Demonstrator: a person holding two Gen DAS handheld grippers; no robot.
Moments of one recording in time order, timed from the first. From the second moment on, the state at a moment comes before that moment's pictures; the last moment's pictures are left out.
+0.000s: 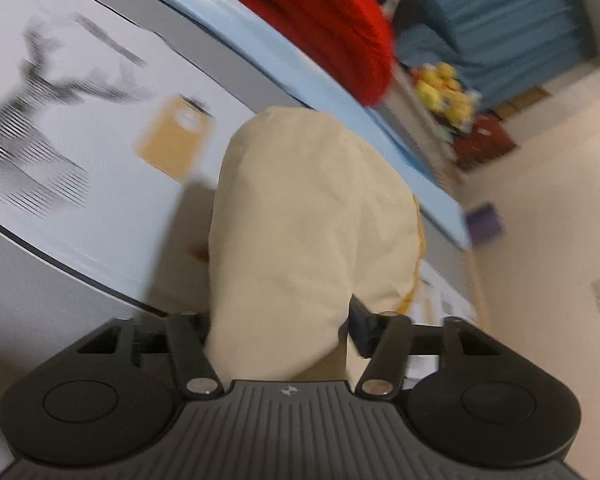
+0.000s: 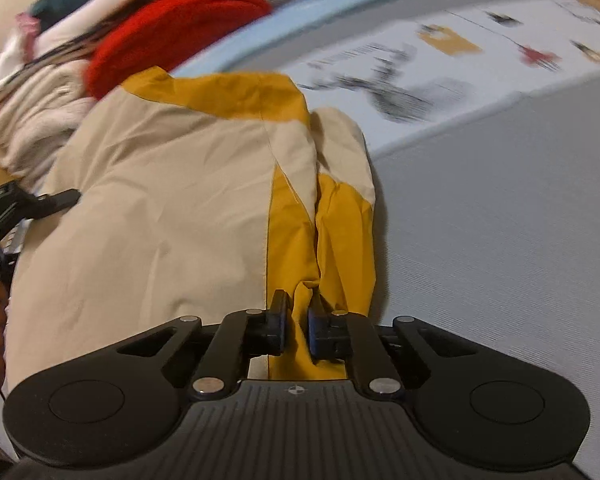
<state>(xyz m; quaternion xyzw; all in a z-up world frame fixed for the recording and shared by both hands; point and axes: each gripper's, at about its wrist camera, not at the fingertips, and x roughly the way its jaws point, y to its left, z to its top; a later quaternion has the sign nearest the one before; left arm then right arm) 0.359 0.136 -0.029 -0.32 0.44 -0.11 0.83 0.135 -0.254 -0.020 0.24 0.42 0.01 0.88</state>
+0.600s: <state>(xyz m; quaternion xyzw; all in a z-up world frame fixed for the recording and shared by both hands) 0.261 0.126 -0.032 -0.04 0.51 -0.12 0.85 0.147 -0.221 -0.022 0.19 0.42 0.02 0.89</state>
